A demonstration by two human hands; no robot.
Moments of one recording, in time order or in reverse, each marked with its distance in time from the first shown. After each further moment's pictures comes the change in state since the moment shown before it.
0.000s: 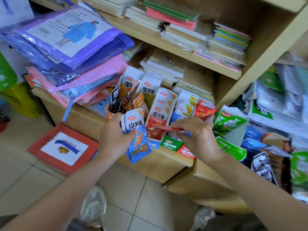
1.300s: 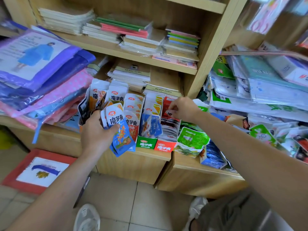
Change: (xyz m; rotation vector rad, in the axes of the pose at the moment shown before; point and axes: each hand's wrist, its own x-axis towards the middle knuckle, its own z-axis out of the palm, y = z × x) left_hand 0.011 0.040 0.017 0.009 0.072 0.096; right_hand 0.032 0.083 -0.061 -0.358 -0.386 0.571
